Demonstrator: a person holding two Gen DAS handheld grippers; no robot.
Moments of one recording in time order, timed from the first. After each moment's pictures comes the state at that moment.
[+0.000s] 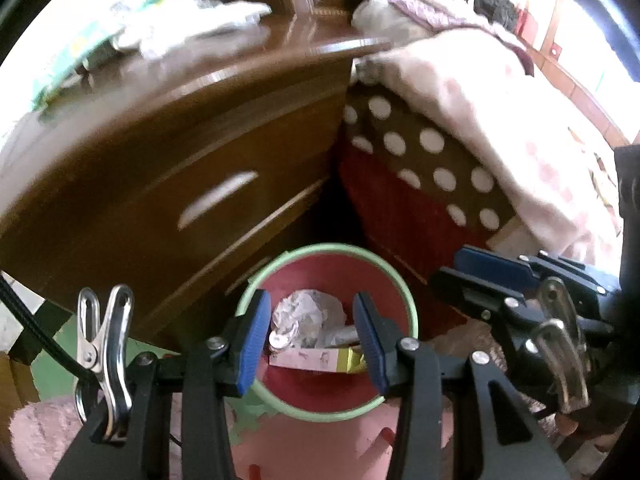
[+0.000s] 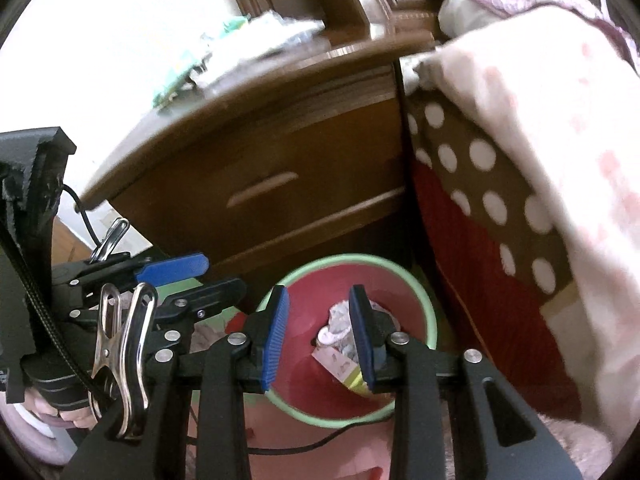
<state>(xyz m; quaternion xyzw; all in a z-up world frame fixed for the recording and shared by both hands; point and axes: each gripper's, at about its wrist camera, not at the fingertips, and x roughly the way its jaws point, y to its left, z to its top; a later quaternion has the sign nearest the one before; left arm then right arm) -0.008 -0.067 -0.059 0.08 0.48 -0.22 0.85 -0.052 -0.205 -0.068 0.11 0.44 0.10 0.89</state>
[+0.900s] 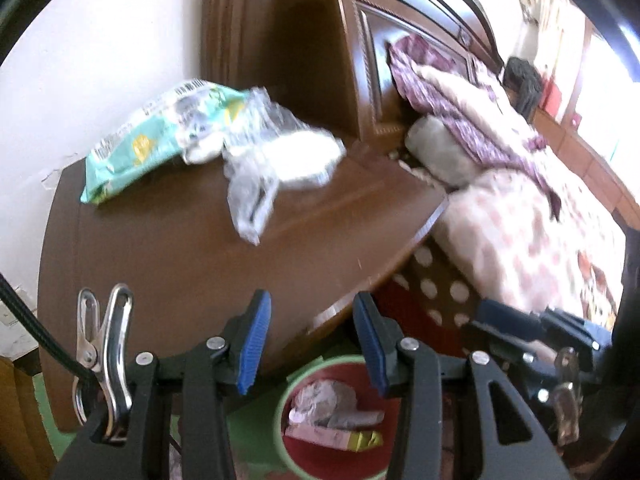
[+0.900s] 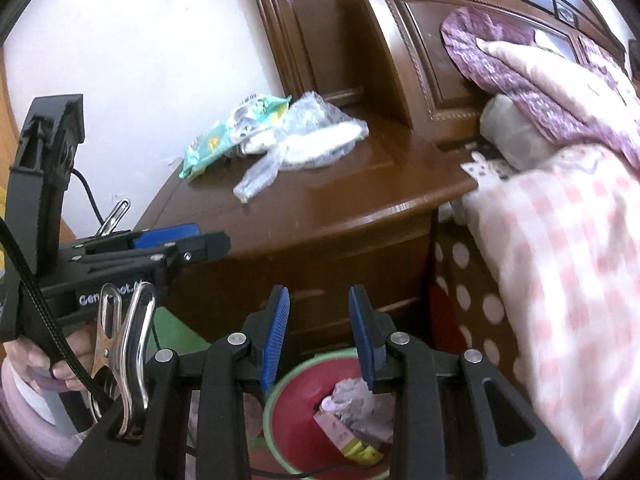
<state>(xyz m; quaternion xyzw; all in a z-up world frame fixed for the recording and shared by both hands) 0.079 -0.031 0.040 0.01 0.40 -0.18 0.90 0.013 -0.194 0.018 0.07 0.37 0.13 0.92</state>
